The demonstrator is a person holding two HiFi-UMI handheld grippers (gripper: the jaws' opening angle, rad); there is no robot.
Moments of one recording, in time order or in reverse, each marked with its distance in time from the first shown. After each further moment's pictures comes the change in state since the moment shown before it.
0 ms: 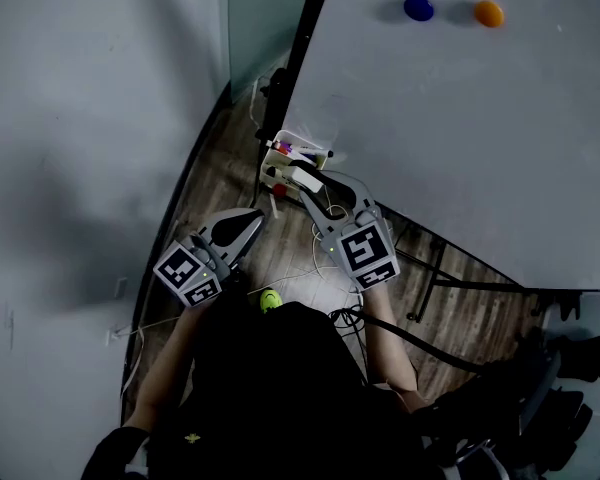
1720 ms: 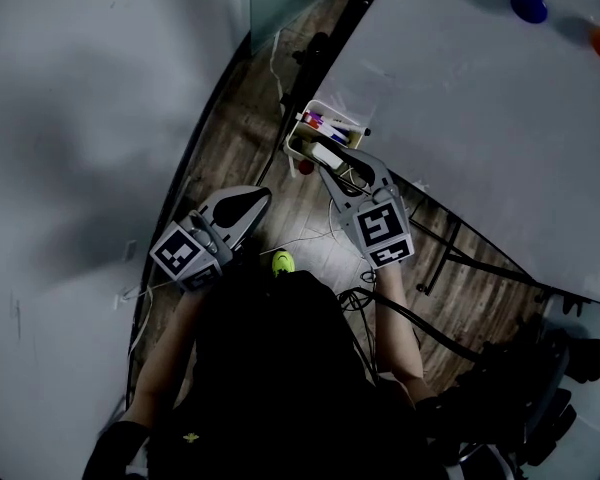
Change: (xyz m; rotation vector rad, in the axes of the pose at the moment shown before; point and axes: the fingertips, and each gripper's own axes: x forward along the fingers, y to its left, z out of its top) left arm -0.018 0.034 -0.007 -0.066 0.051 0.045; right arm 0.051 0.001 -0.054 0.066 0.119 0.042
